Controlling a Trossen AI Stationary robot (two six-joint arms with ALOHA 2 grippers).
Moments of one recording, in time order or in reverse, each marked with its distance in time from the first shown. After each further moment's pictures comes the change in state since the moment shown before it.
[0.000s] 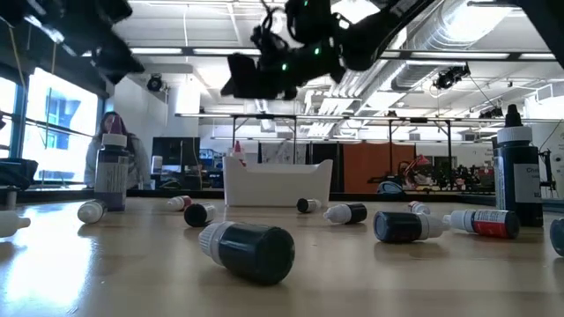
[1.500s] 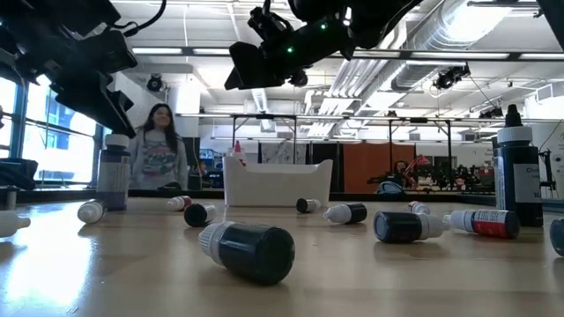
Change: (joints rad) left arm -0.229 0.122 -0.182 0.123 -0.338 -0.039; right arm 0.089 -0.065 0.000 -0.164 0.134 -0.085
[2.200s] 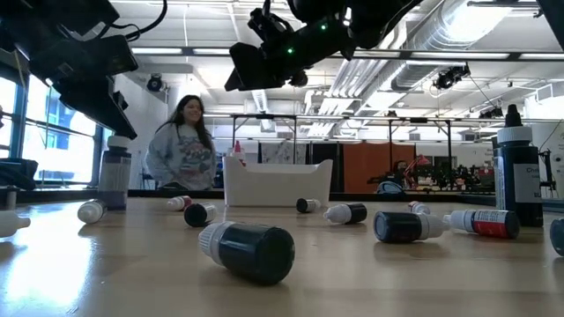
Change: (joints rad) left arm 0.001 0.000 0.002 -0.016 -0.062 -0.089; right arm 0.000 0.000 0.000 -0.010 -0.001 0.010
